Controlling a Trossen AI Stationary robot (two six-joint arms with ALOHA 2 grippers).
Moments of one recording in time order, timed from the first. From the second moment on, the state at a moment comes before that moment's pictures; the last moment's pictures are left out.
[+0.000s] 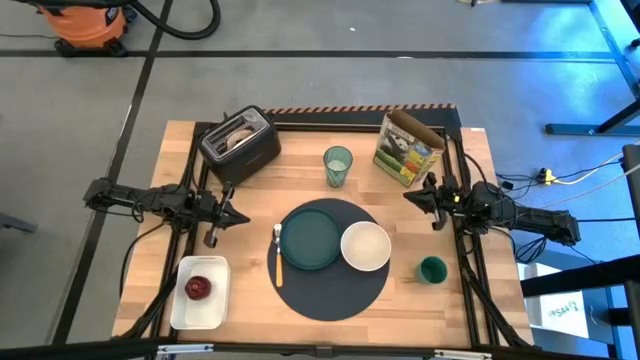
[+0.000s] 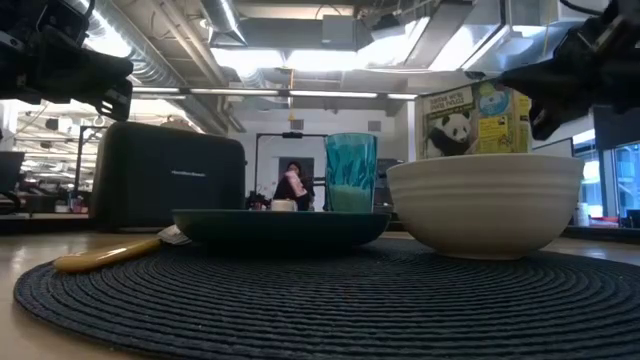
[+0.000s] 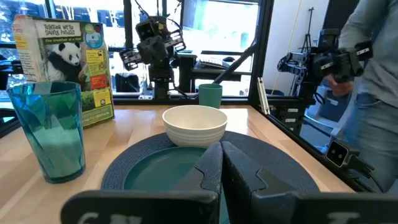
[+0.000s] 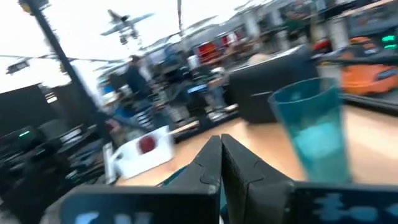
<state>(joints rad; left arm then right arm) -0.17 0.00 0.01 0.01 -0.02 -0.07 -0.13 0.00 0.01 0.12 -0.05 0.42</state>
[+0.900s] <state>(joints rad) -0.17 0.00 0.06 0.50 -0.38 -0.77 -0.13 0.19 0.46 0.22 -0.01 0.70</state>
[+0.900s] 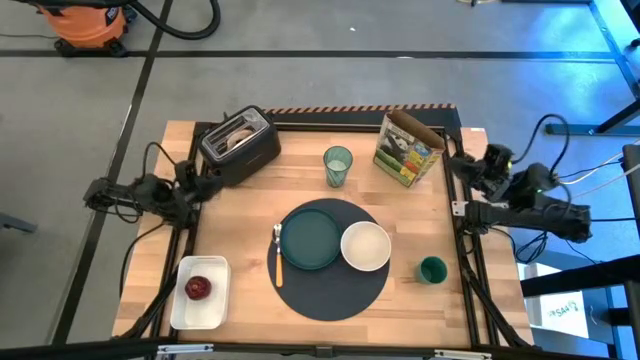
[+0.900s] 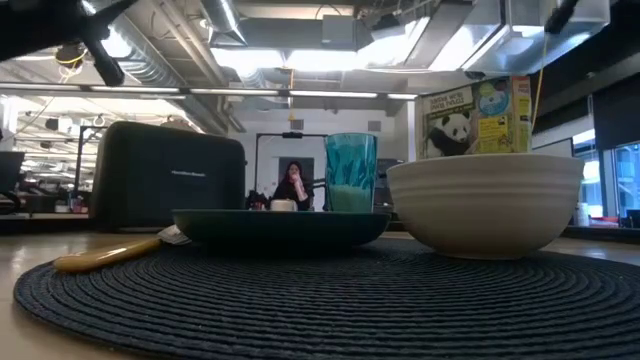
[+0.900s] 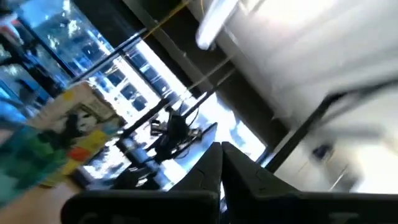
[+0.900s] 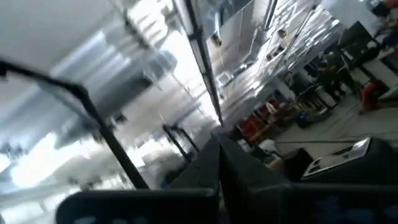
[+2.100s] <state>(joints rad) 0.01 0.94 0.94 0.08 -0.53 -0.25 -0.13 0.57 1.05 -1.20 0.52 0.53</state>
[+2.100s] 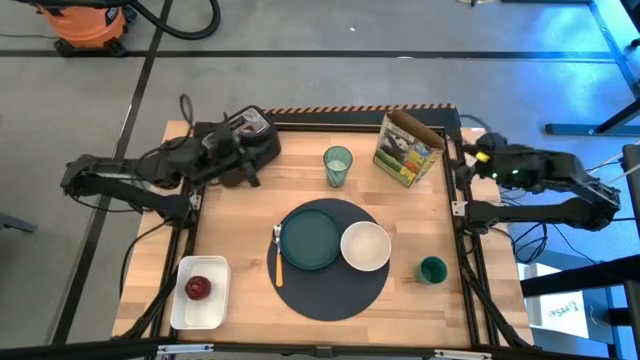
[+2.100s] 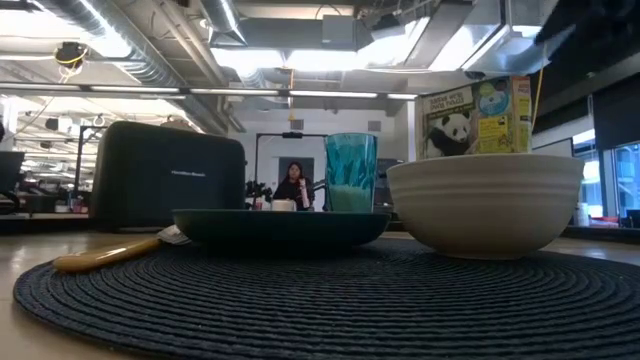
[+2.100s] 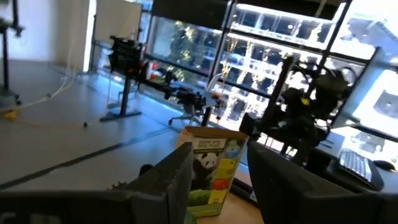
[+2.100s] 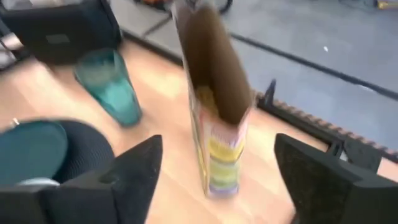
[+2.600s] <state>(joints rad) 0.30 1.12 1.11 0.08 -0.18 -0.29 -0.16 0.52 0.70 -0.99 0.56 0.55</state>
